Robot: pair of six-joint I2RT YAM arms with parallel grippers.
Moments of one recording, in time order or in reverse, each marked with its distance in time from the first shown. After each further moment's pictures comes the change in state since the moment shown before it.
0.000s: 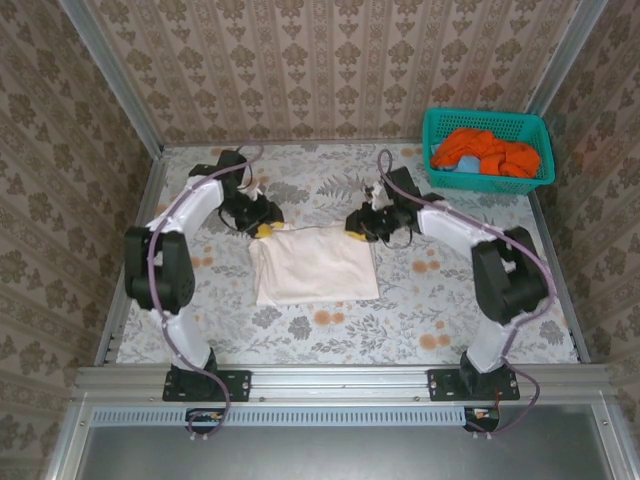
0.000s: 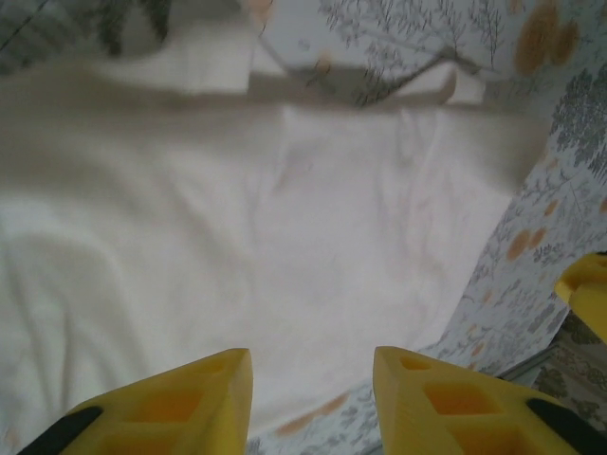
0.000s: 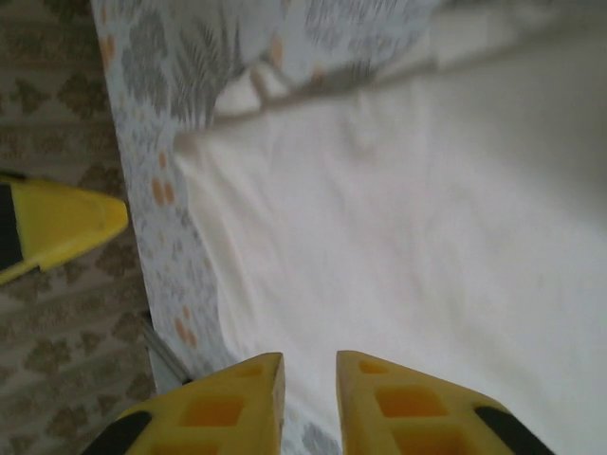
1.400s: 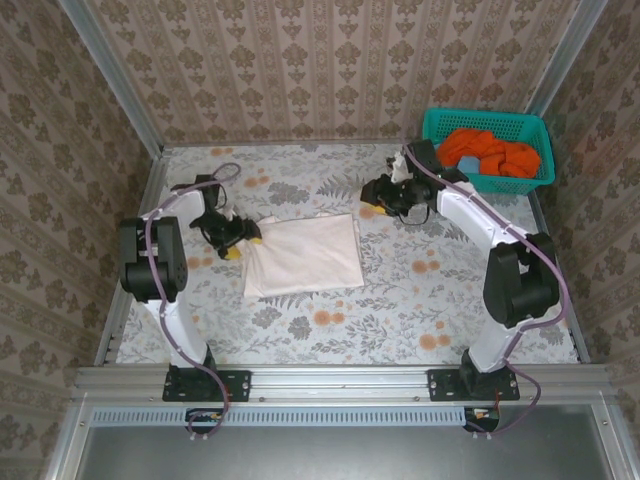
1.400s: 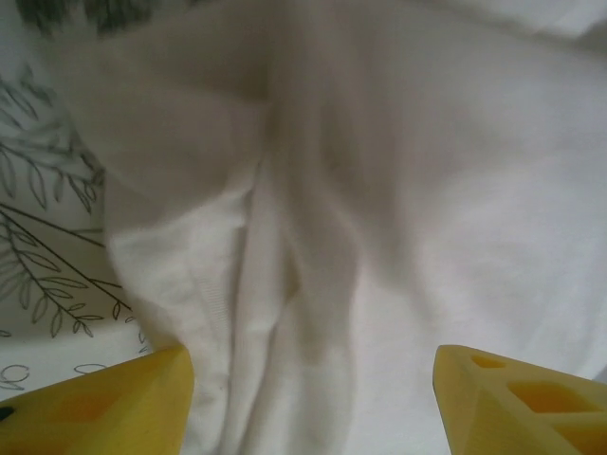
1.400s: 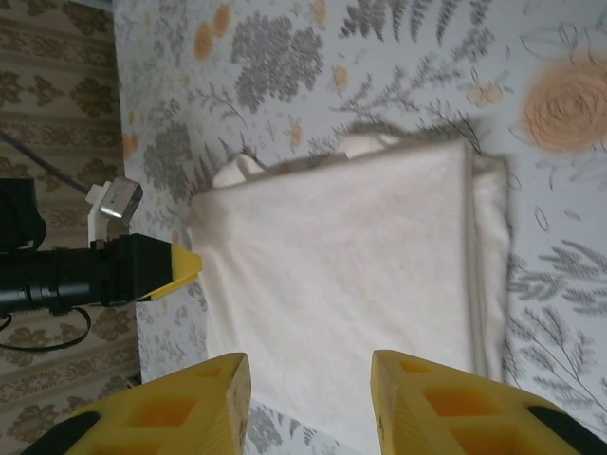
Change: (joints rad) left arm 0.190 0.035 -0.210 0.068 -0.102 0.143; right arm -0.100 -0.117 0.107 -0.175 0.090 -0.086
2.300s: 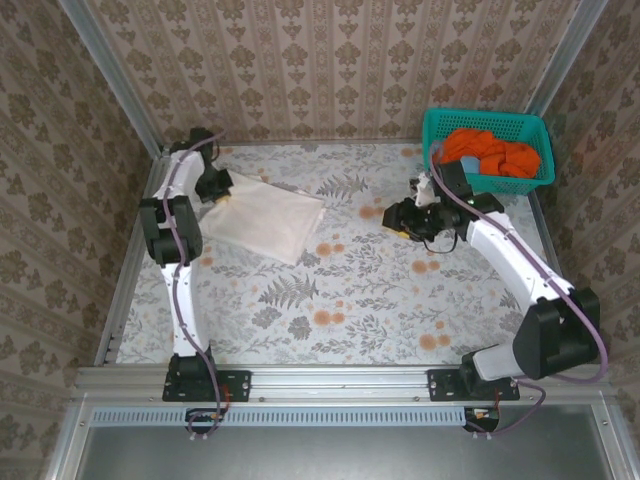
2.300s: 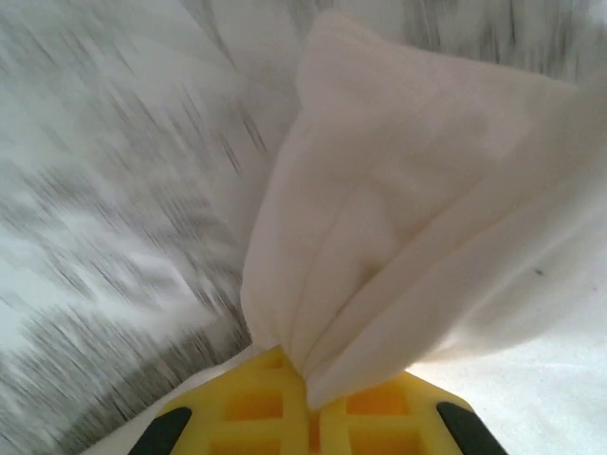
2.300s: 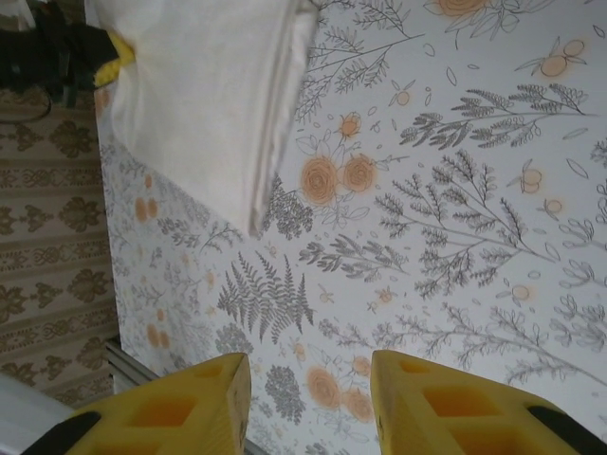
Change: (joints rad) left arm 0.073 0.531 0.938 -0.144 -0.418 -0.055; right arm -0.033 -0.357 -0.216 -0.188 0.037 -0.045
